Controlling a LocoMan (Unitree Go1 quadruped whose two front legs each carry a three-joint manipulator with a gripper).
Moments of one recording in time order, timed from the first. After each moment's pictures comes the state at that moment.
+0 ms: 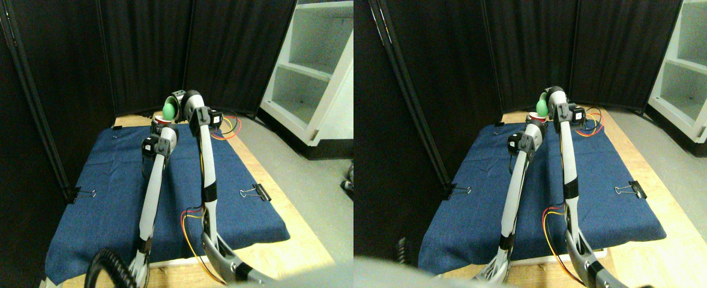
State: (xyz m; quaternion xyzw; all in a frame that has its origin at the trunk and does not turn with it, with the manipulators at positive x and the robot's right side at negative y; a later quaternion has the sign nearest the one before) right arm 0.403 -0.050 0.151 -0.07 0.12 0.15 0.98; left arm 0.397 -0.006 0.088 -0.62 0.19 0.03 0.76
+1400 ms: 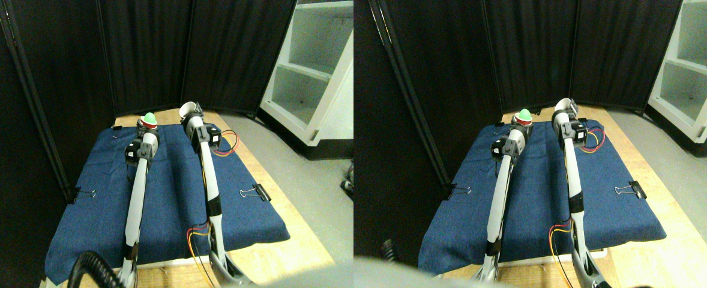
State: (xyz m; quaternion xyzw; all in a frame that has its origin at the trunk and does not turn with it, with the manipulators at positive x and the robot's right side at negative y) right arm 0.417 -0.097 0.112 0.43 0.08 -0.09 0.90; left arm 0.404 0.049 0.079 -0.58 0.16 0.03 0.79
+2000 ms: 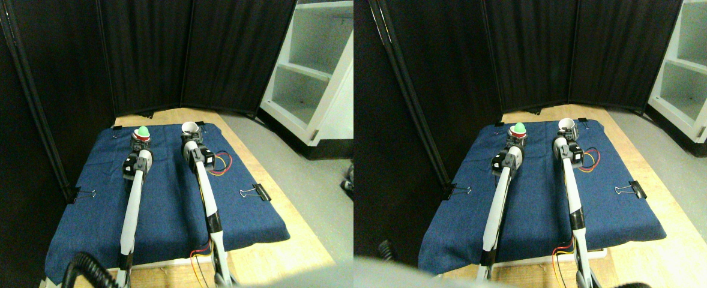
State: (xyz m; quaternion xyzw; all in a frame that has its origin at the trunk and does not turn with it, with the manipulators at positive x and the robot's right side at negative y) right arm 0.416 -0.106 0.053 0.58 0.08 -0.15 0.80; left arm 0.415 0.073 0.031 -0.60 0.14 0.07 0.78
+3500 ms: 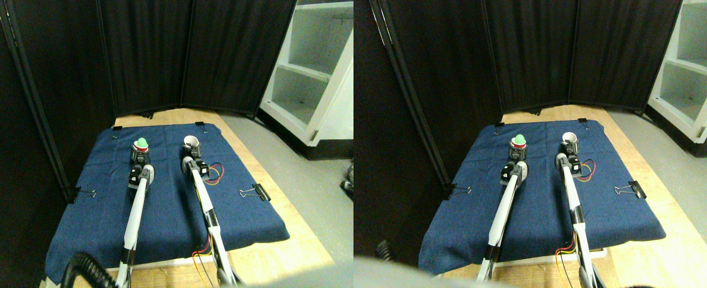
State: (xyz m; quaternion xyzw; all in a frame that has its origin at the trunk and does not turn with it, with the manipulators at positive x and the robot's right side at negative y) right arm 0.439 -0.122 -0.010 0.62 0.07 -0.20 0.76; left arm 0.434 0.078 -0.022 -0.60 0.10 0.12 0.78
